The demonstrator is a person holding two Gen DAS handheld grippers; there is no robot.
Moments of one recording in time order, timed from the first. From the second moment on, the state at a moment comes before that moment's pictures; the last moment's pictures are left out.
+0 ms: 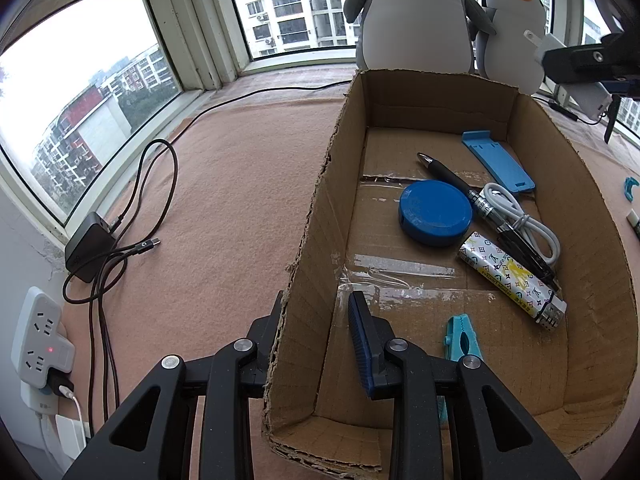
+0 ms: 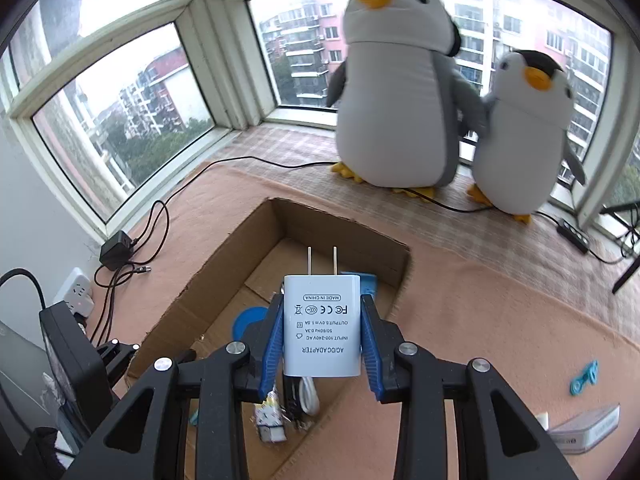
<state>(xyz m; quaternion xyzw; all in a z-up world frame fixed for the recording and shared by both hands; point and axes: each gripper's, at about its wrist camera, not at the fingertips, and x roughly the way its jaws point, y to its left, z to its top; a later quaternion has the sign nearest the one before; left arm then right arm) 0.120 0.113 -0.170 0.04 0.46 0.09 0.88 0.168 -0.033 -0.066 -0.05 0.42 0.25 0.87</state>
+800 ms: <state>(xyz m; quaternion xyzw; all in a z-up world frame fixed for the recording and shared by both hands) 0.119 0.113 -0.170 0.04 0.46 0.09 0.88 0.190 0.011 -0.107 -0.10 0.45 0.23 0.85</state>
